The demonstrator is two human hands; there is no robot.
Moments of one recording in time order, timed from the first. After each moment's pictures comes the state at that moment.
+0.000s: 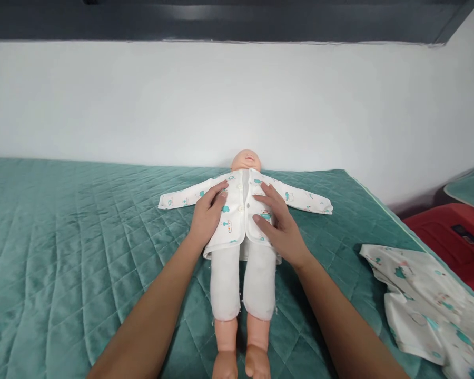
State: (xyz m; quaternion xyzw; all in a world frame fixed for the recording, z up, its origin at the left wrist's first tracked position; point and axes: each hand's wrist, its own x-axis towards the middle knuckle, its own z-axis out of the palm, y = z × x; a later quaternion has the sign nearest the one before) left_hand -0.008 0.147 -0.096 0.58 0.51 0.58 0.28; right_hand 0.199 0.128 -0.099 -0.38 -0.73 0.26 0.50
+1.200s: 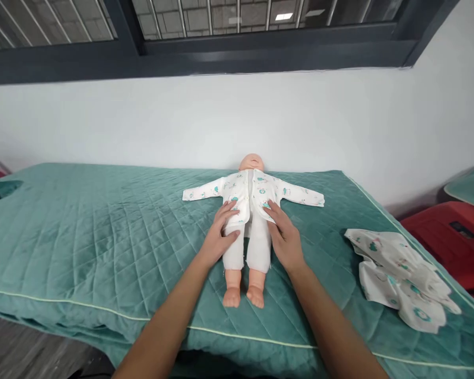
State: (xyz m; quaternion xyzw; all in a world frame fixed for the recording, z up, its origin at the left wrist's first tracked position) left_hand -0.016 0.049 -0.125 0.69 0.41 0.52 0.29; right_hand 0.205 0.064 -0.124 -0.40 -0.73 0.19 0.52
